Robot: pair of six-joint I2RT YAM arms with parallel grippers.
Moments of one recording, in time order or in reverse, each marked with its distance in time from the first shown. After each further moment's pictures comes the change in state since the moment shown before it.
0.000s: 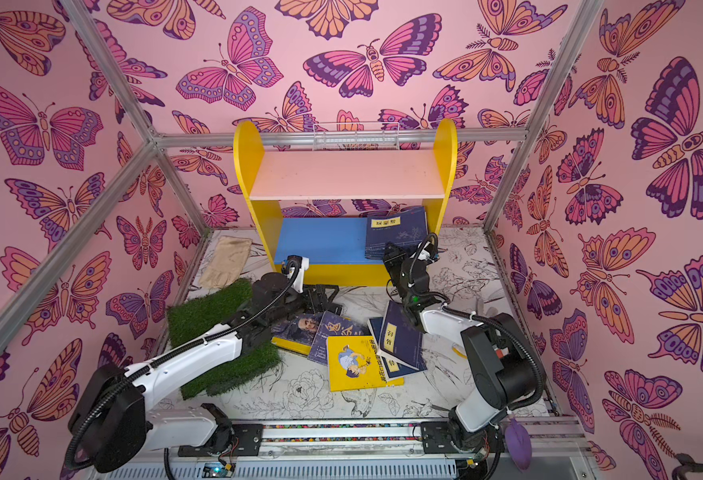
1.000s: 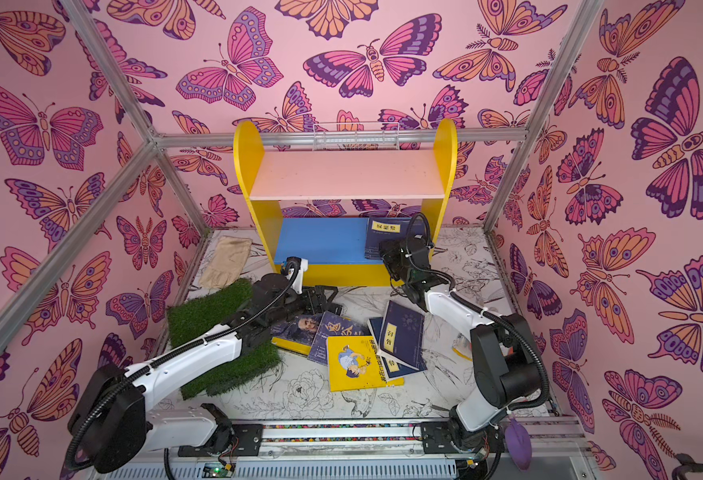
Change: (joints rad) left arm 0.002 0.000 -0.008 -0.006 0.000 -0.029; right arm -0.063 0.006 0.249 -0.596 -0.238 -0.027
